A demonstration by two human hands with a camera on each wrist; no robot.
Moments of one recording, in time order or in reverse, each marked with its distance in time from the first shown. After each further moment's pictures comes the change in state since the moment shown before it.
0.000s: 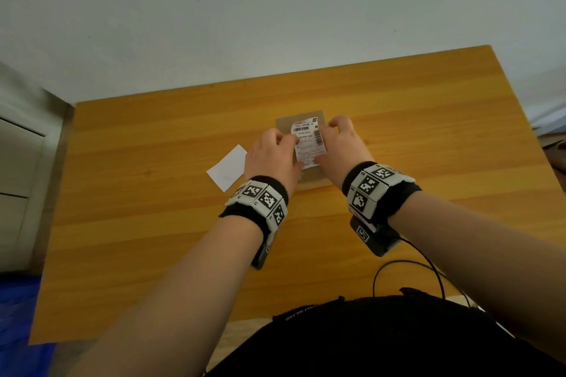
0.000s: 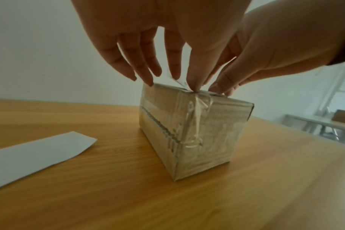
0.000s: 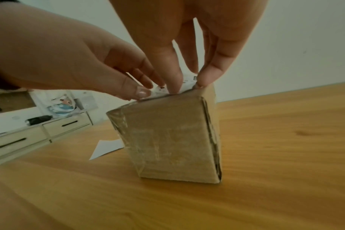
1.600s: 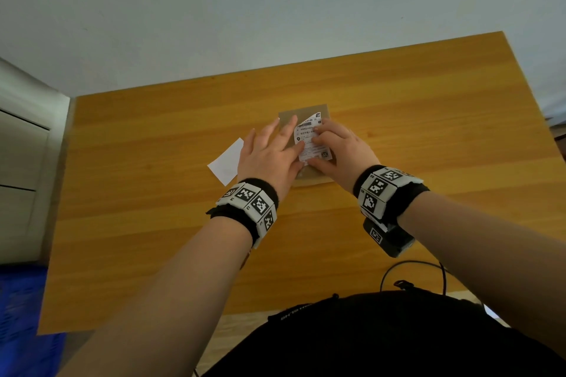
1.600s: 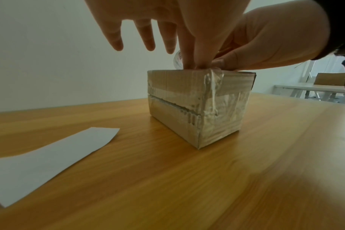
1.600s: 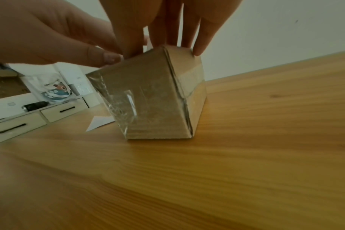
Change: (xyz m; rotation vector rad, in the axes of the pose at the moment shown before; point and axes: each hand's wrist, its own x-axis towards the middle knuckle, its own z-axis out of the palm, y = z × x) left_hand -0.008 -0.017 0.003 0.208 -0.083 0.218; right_hand -0.004 0.026 0.019 0.092 0.004 -0.264
